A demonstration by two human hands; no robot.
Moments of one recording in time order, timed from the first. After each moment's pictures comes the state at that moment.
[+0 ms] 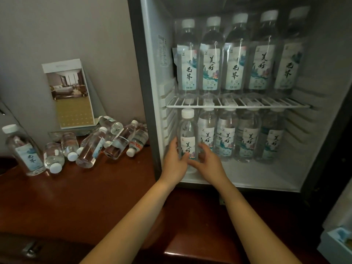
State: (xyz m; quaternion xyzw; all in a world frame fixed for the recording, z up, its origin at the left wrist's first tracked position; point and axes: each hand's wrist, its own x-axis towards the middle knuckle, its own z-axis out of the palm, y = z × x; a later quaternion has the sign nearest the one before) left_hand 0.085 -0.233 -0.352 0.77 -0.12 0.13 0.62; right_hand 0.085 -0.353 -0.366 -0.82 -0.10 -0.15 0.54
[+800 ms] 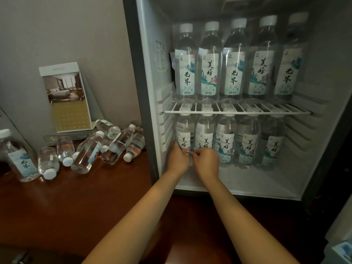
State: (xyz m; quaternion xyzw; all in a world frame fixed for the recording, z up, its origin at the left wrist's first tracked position) left_hand 0.131 -0.256 -0.345 0.83 -0.02 0.10 0.55; right_hand 0.117 -0.339 -0.355 -0.87 0.03 -0.28 0.40
